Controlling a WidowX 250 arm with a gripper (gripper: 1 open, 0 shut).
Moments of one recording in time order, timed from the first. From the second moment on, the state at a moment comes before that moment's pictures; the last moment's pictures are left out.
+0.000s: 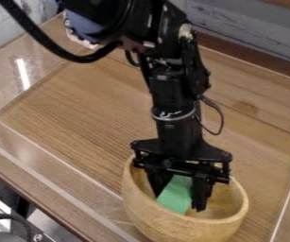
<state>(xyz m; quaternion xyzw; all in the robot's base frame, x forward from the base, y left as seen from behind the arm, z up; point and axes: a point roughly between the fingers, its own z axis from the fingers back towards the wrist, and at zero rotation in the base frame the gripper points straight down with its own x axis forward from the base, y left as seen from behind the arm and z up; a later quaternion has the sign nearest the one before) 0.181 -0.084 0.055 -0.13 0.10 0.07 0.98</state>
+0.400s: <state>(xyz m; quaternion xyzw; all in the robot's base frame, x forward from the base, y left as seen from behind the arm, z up) 0.177 -0.084 0.065 -0.13 0.11 0.06 0.98</state>
